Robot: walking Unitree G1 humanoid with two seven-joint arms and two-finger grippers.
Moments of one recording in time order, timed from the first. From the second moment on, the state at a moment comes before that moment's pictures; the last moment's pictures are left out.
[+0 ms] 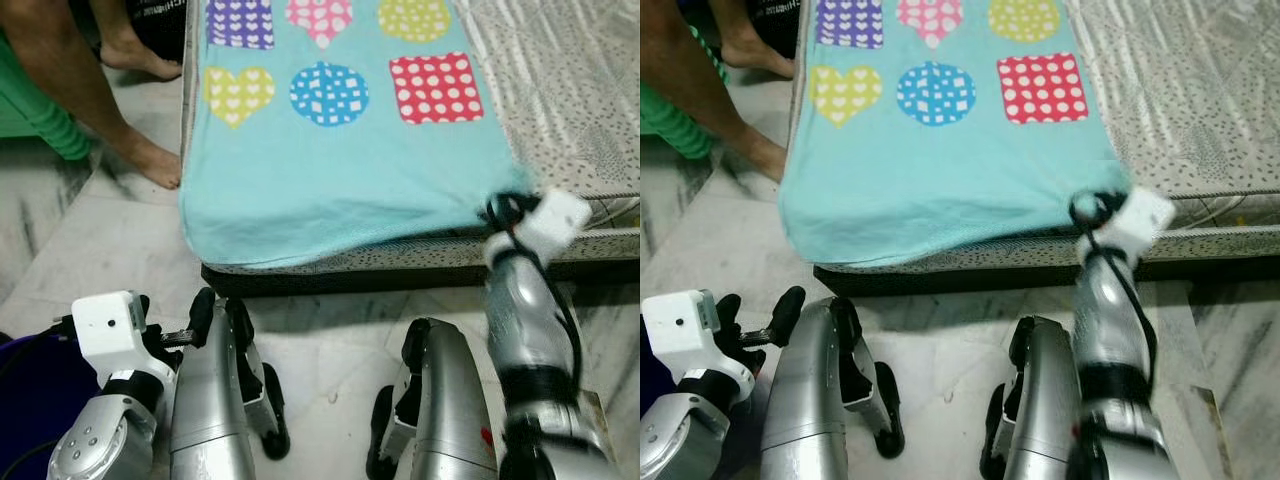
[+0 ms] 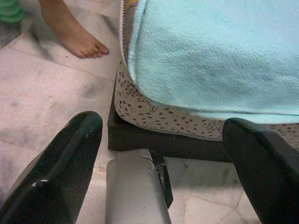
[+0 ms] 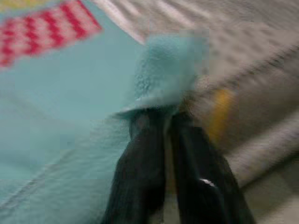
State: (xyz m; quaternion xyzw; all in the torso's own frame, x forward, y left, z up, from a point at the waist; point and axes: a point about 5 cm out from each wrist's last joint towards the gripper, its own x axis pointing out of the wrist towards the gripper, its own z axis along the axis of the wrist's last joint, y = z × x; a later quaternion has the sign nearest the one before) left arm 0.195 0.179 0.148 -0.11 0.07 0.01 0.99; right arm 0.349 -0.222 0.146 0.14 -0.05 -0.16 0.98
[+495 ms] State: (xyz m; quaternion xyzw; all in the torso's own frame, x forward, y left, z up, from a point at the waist) left arm 0.206 0.175 0.146 -0.12 0.06 -0.01 0.99; right arm 0.329 -0.227 0.149 0.00 -0.04 -0.17 0.98
